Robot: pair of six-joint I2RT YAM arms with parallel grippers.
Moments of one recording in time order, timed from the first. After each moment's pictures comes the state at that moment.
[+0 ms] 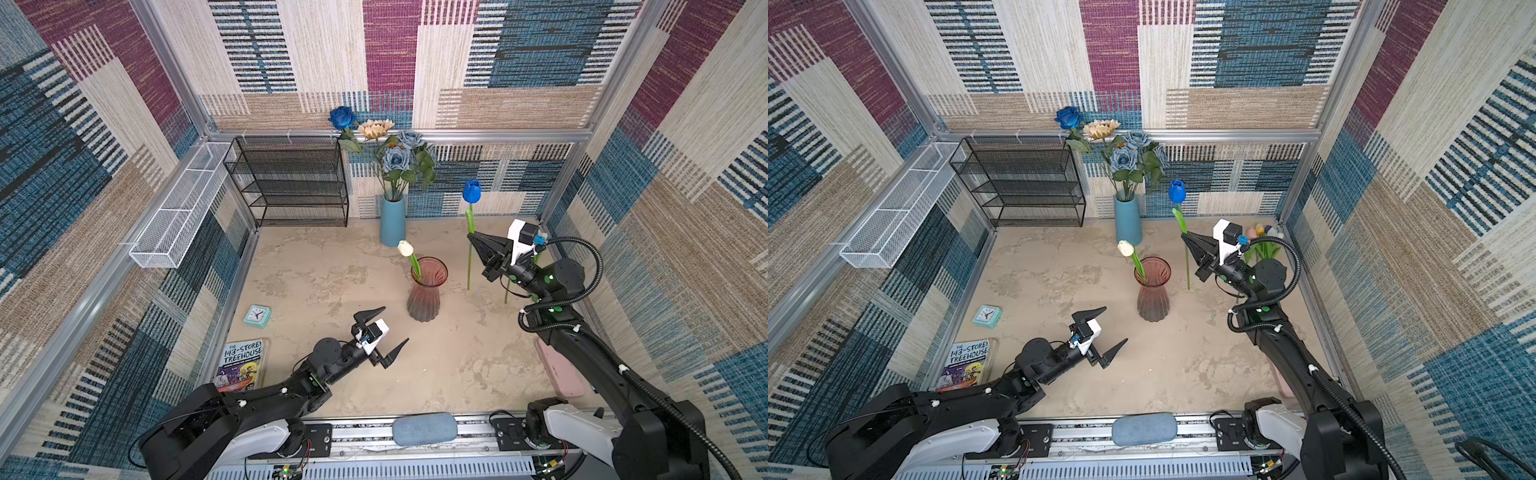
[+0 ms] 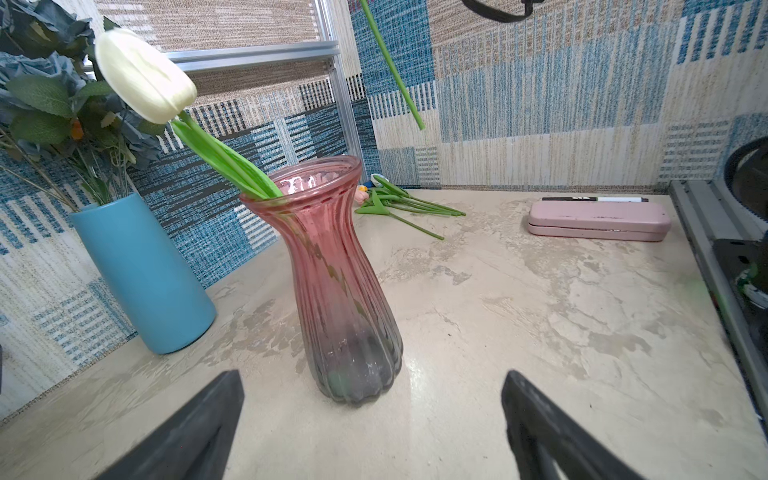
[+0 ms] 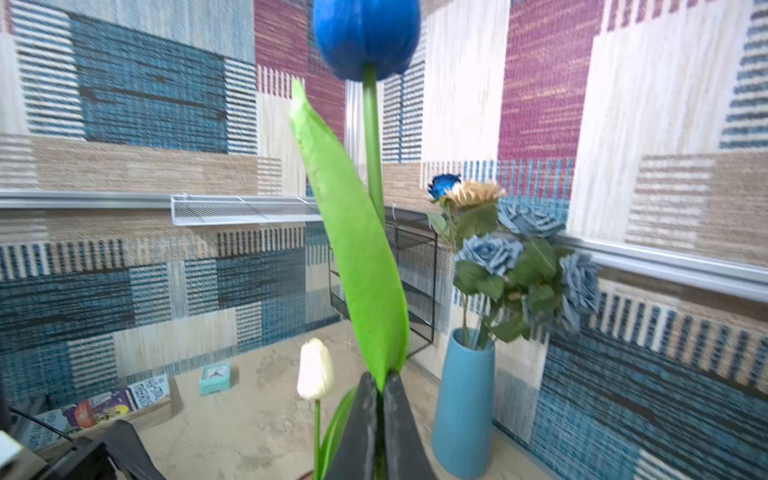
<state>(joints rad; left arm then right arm) -0.82 1.11 0.16 0.97 0.11 0.23 0.20 1.13 0.75 0.82 -0.71 0.23</state>
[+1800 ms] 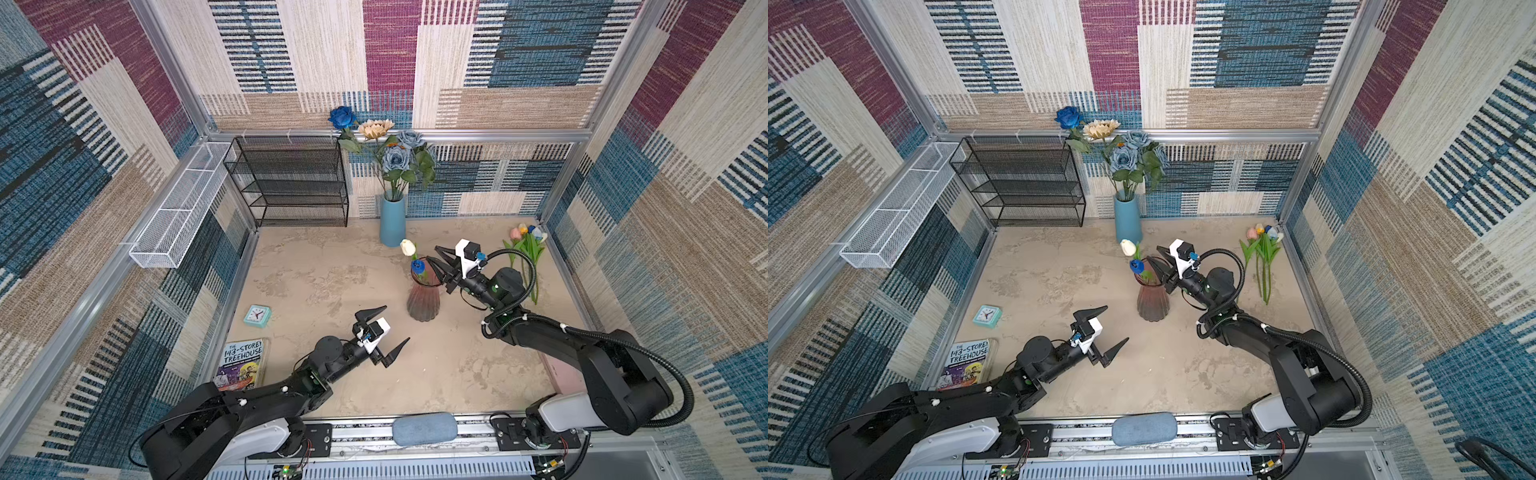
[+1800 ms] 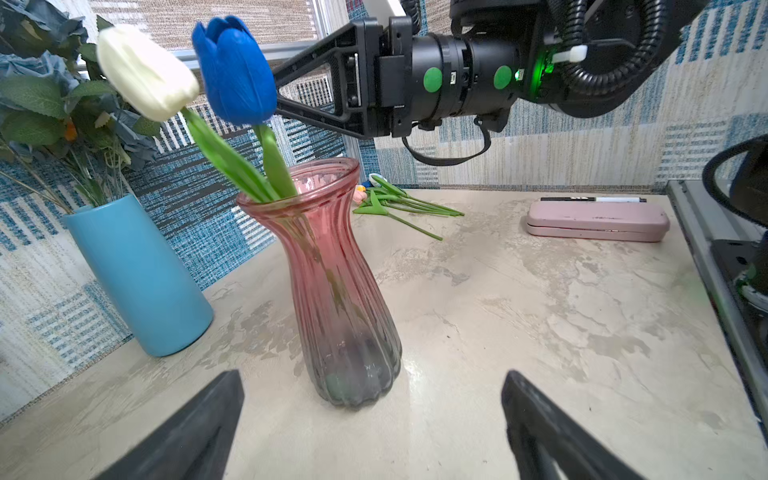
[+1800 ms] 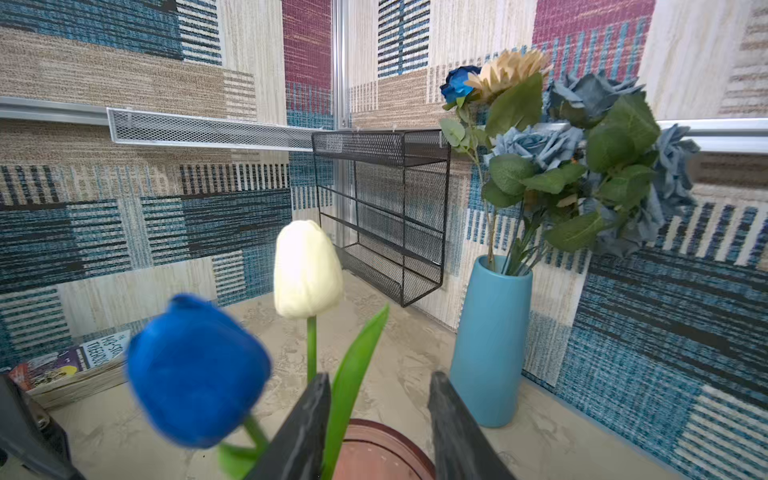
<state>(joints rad) -0.82 1.12 0.18 0.95 0.12 0.23 0.43 1.41 0.63 0.99 -0.42 0.04</state>
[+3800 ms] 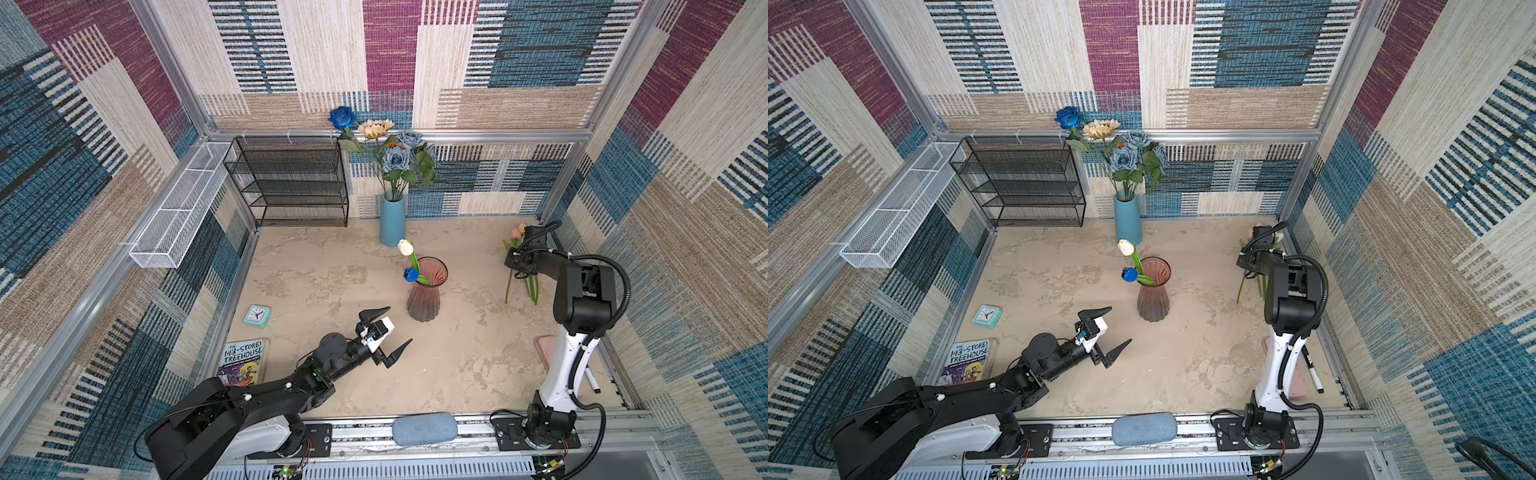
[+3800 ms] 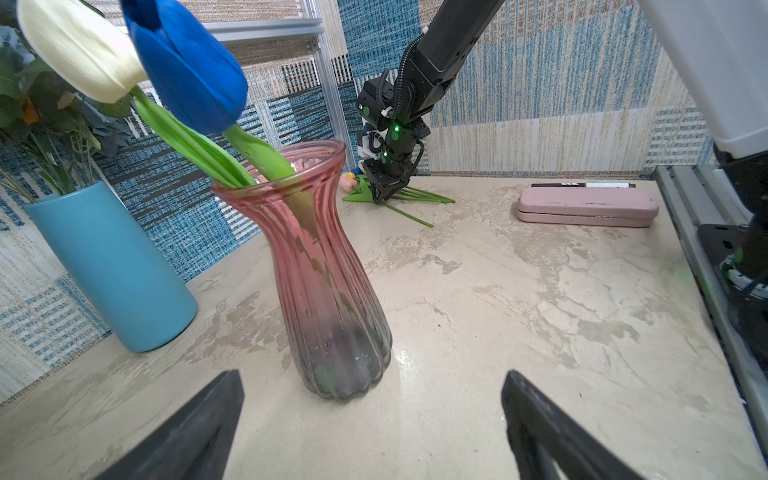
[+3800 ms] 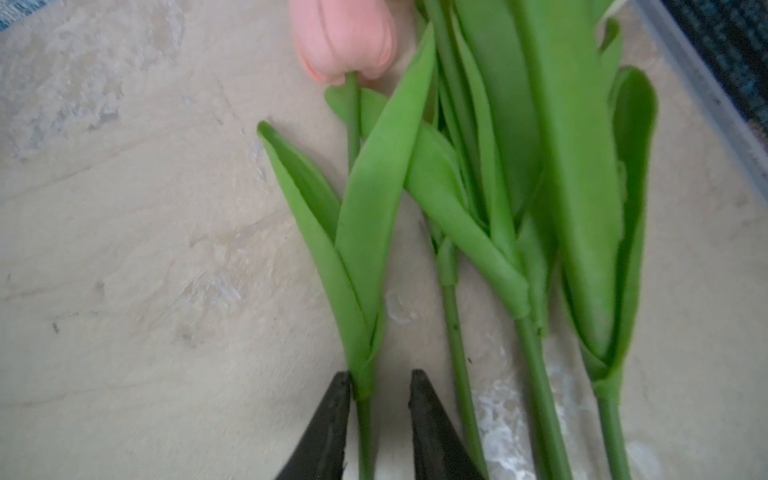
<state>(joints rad) -0.82 1.16 0.21 0.92 0.14 0.23 -0.17 2.13 1.41 -0.20 0.03 0.24</state>
